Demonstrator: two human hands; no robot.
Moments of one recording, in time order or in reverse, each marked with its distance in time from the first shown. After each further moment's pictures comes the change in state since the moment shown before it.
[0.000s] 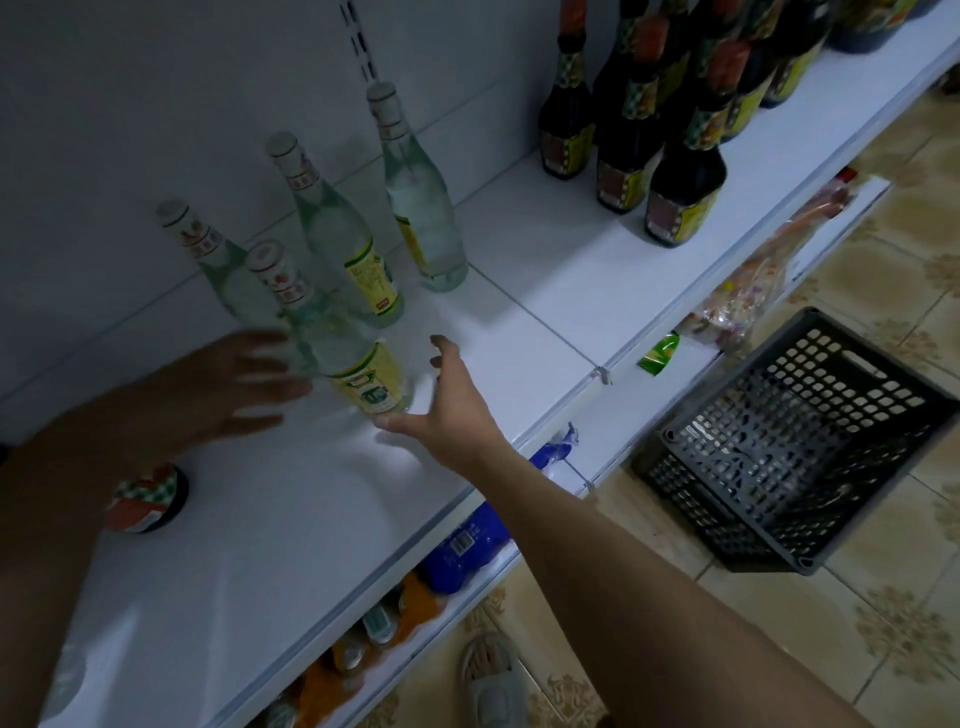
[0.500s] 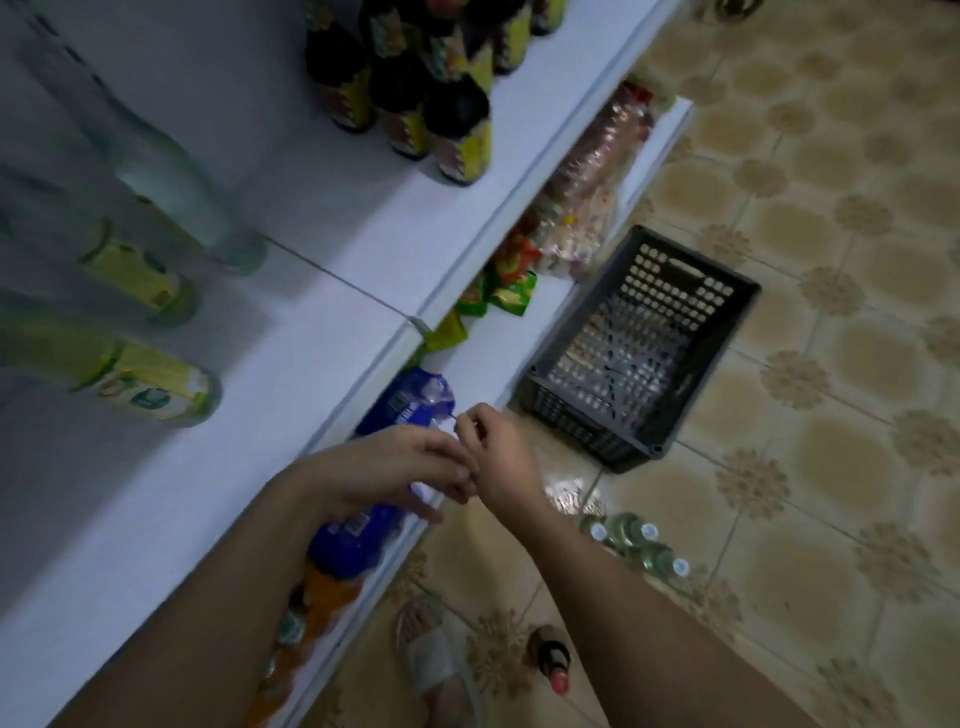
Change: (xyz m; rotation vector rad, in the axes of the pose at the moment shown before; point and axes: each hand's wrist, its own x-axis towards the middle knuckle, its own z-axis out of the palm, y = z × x) left_hand 0.016 -0.043 0.279 0.329 -0.806 -0.156; right_hand -0.133 0.143 -0.109 -0.084 0.425 0.244
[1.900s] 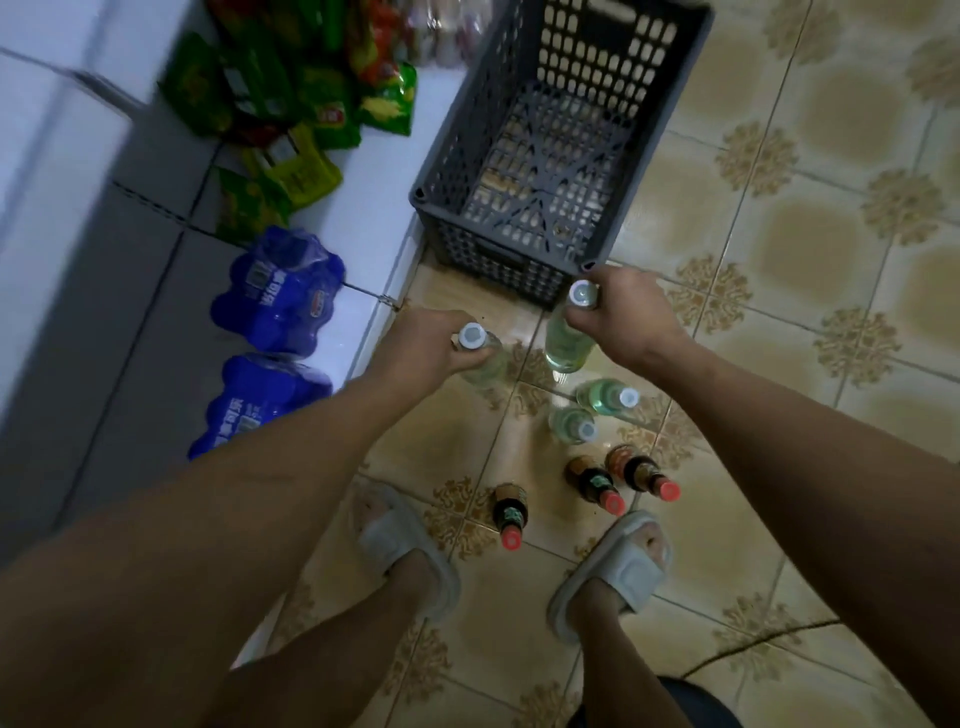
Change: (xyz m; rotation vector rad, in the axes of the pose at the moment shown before) left_hand 0.212 -0.087 0.125 0.711 0.392 0.424; right_hand -0.005 0.219 -0.142 -0.434 0.095 0.155
